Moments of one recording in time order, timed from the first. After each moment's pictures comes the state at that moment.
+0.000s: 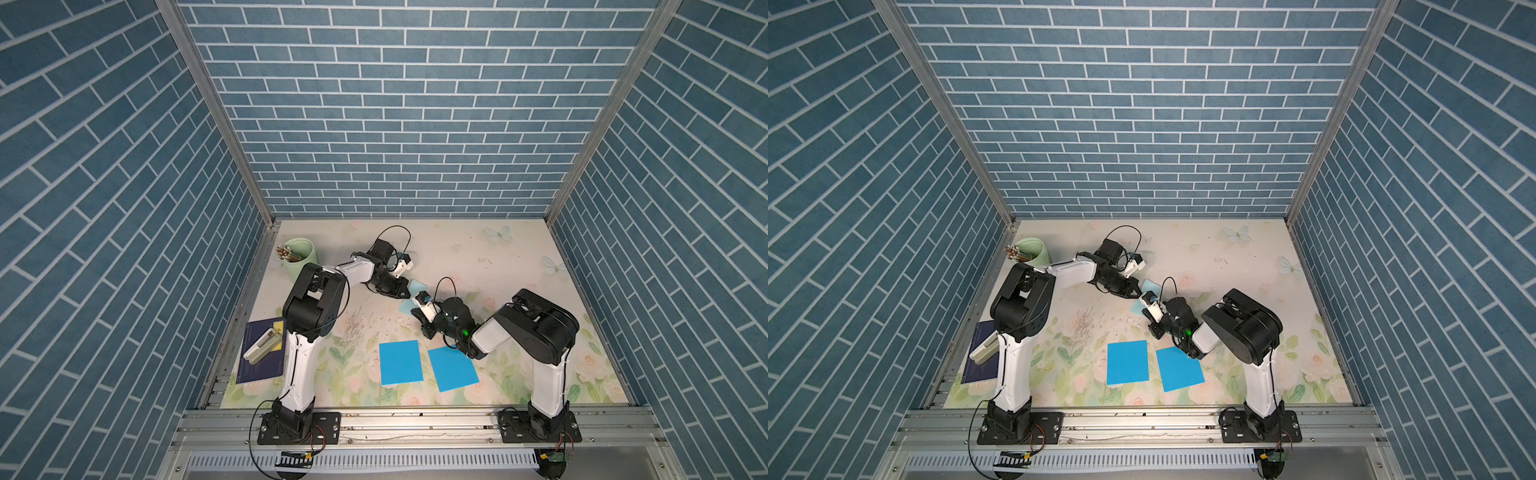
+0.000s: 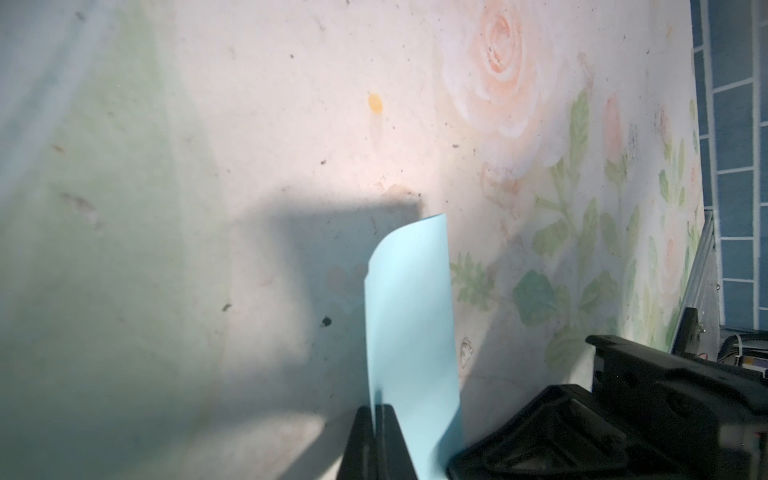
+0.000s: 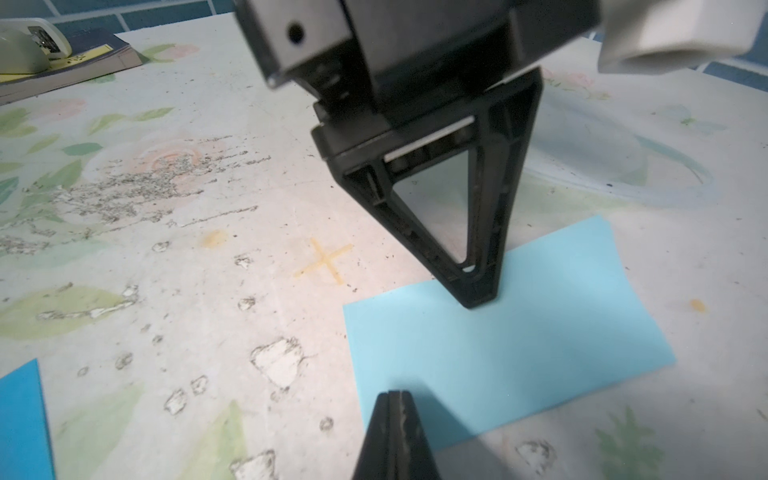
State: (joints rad) left arm -0.44 2.17 1.47 -0.52 0.60 -0.01; right arm 0.79 1.97 0.58 0.94 -0.19 -0.11
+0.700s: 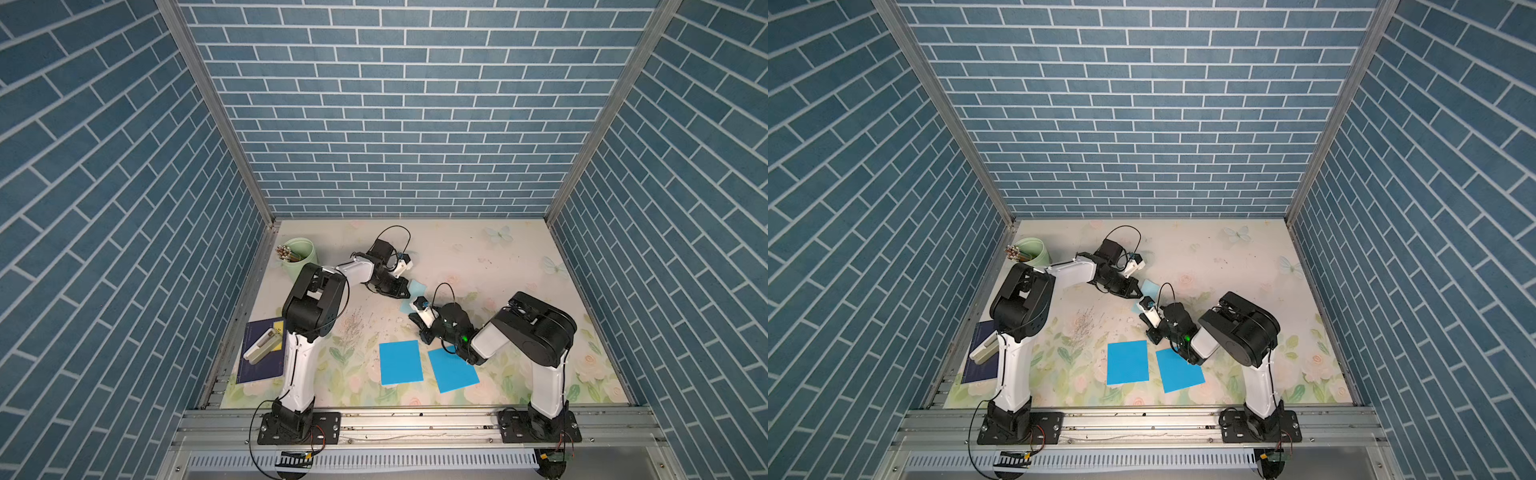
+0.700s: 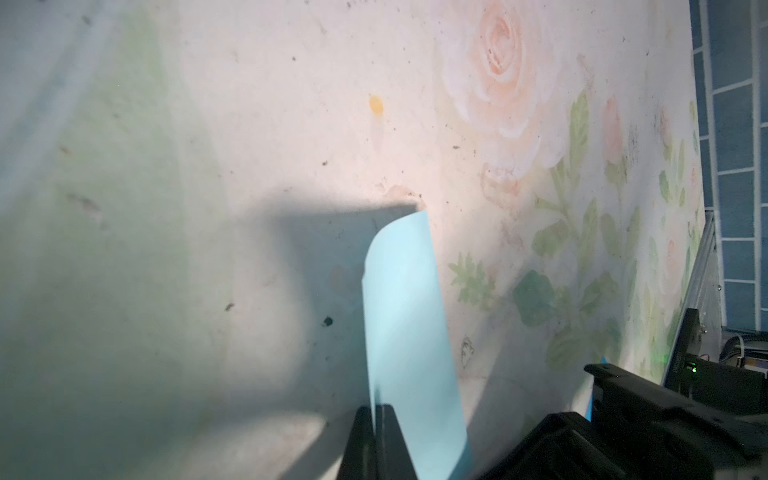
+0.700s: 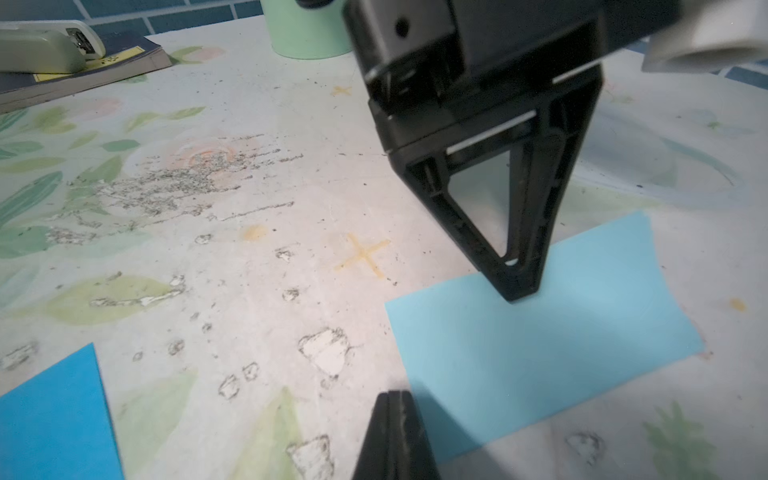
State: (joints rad) left arm -0.44 2.16 1.46 -0.51 0.60 -0.01; right arm 0.83 1.96 0.54 0.99 -0.17 -0.08
